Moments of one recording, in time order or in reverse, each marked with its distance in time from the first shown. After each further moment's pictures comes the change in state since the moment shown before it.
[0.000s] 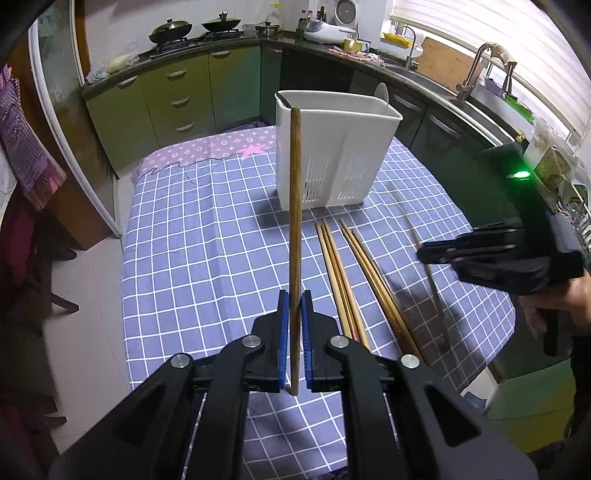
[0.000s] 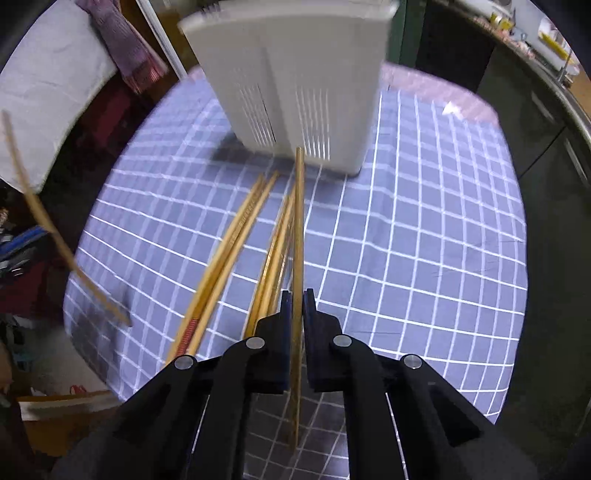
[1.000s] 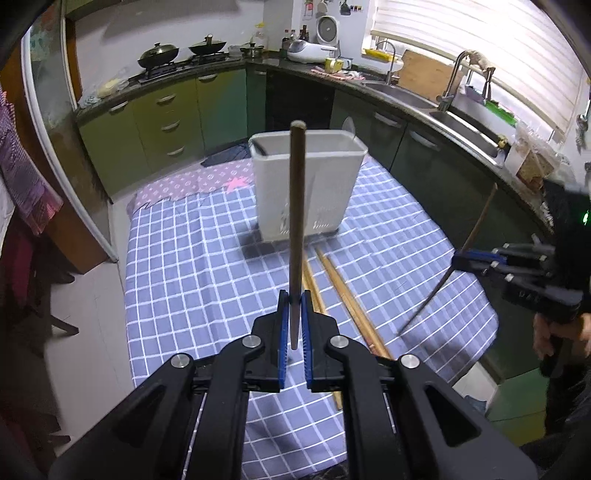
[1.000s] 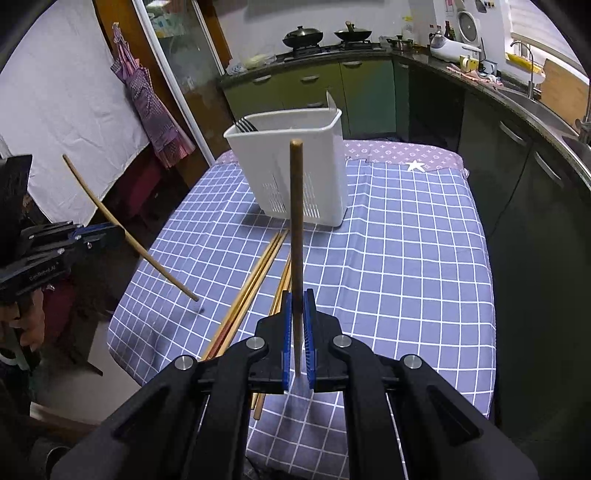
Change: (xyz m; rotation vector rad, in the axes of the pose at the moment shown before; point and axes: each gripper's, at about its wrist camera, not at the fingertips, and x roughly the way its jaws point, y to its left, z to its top) left arm -0.040 -0.019 0.019 0.055 -0.077 -0.034; right arm -0.101 -0.037 -0.063 0.036 -0.304 0.082
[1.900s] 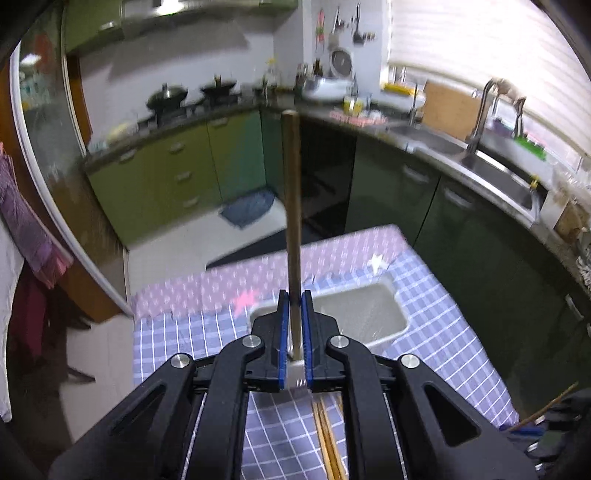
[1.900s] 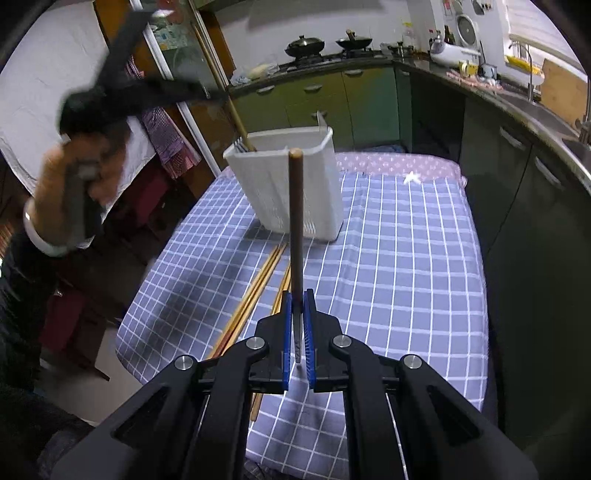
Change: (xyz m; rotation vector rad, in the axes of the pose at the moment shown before) left arm 0.075 -0.010 0.159 0.012 -0.112 0.120; right arm -0.022 -0.009 0.017 -0.004 -0.048 0.019
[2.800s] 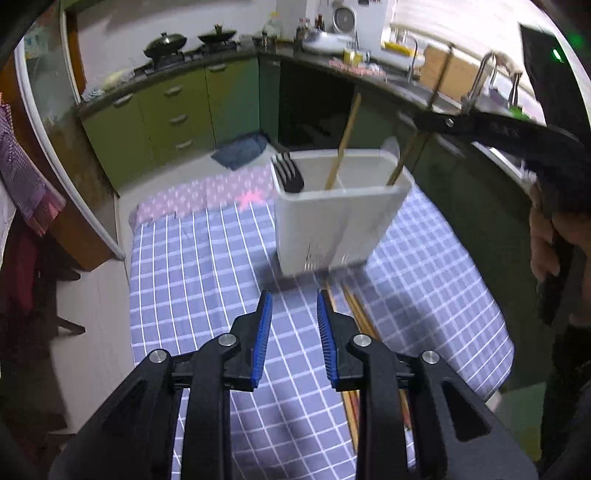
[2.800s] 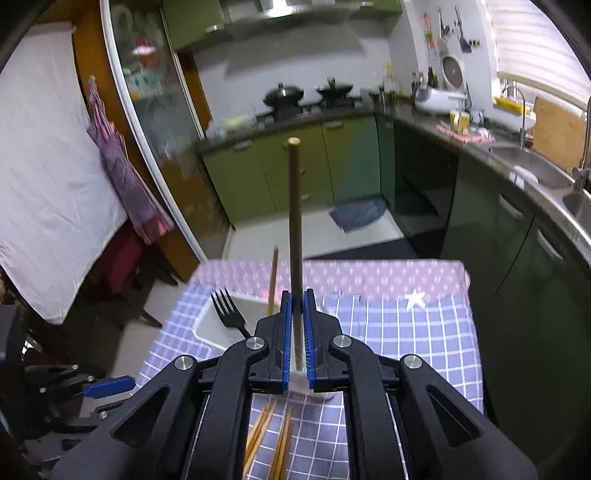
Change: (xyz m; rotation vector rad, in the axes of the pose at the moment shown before) left arm -0.032 0.031 -0.101 -0.024 0.184 -0.065; right arm 0.070 0.008 0.163 0.039 -0.133 -0.095
